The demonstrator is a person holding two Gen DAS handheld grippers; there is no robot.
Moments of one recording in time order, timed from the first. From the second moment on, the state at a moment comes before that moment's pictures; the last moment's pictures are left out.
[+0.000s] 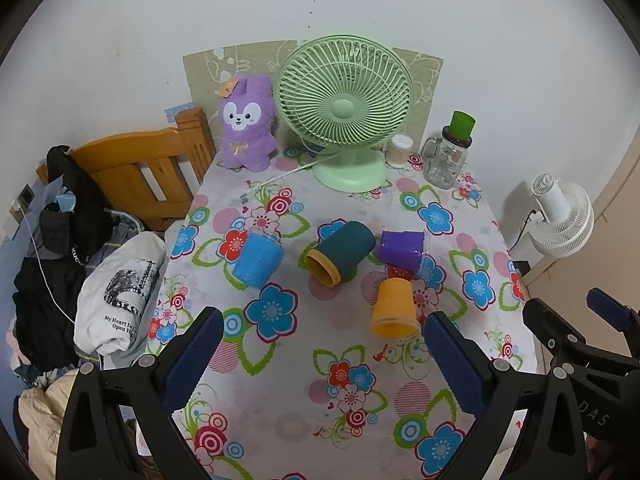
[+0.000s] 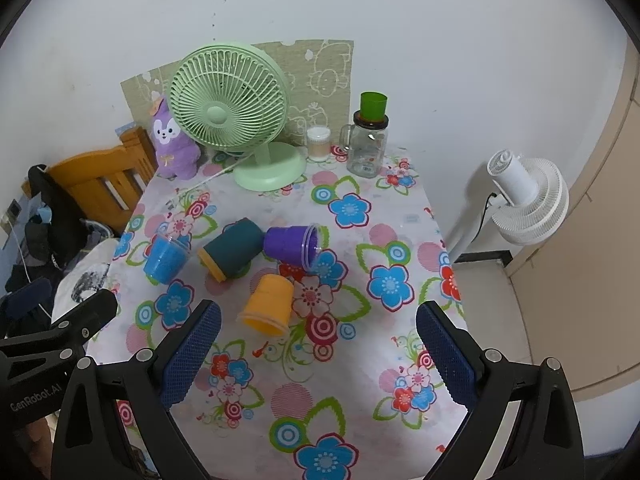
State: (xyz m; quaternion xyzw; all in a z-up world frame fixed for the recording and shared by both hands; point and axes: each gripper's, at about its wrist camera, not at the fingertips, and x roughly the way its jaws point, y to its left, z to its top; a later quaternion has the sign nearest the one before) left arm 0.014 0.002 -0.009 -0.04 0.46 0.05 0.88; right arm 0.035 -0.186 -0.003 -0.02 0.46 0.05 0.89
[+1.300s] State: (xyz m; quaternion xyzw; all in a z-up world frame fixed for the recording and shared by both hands) left arm 0.029 -0.005 -0.018 -0.04 0.48 0.04 0.88; right arm 0.042 -0.184 -0.005 -0.03 0.47 0.05 0.88
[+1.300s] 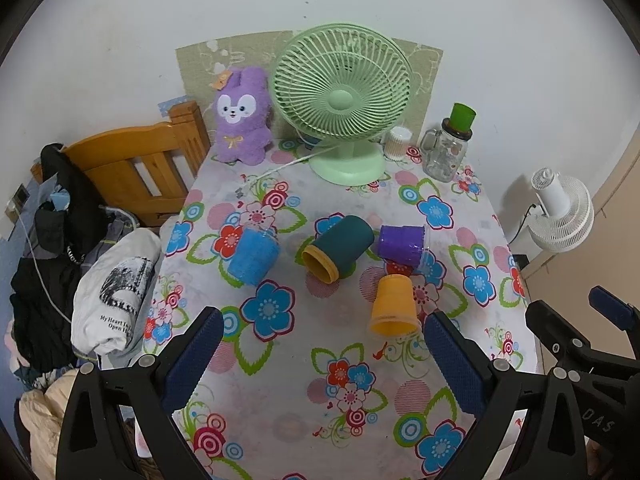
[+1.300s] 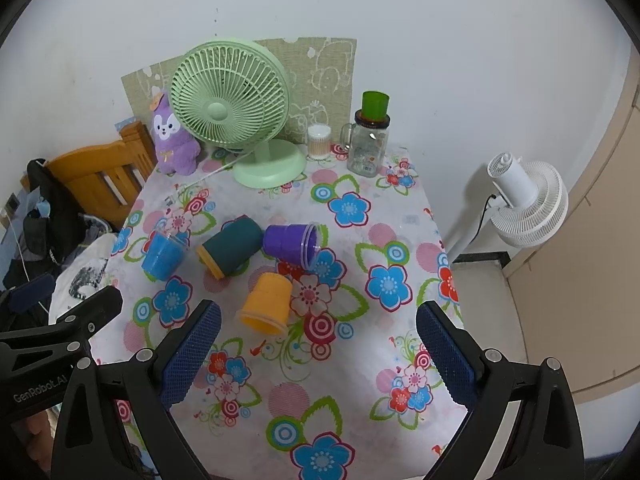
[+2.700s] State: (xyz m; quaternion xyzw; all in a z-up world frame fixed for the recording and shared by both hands) left arm 0.164 -0.092 -0.198 -0.01 0.67 0.03 0.74; right arm 0.188 -0.246 -0.158 -0.02 0.61 0.08 0.79
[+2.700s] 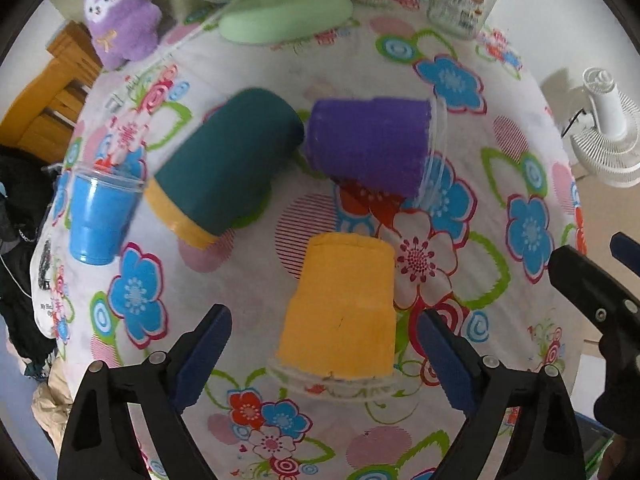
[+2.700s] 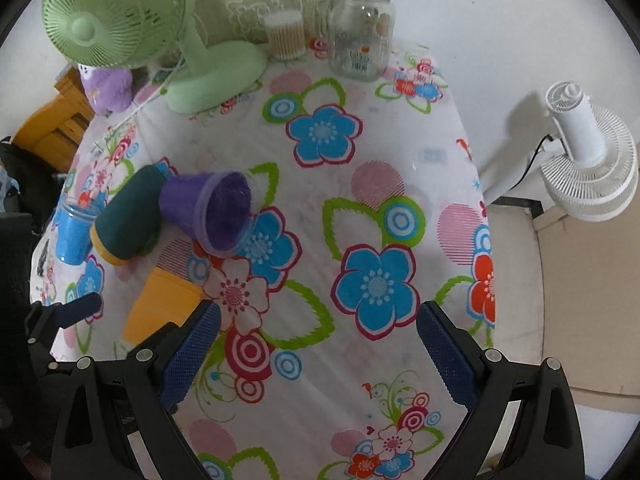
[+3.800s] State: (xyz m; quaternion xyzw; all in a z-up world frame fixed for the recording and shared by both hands) left arm 0.104 -0.092 -0.223 -0.06 0.69 0.05 0.72; right arm 0.159 -0.232 -0.183 -0.02 0.64 0.13 0.75
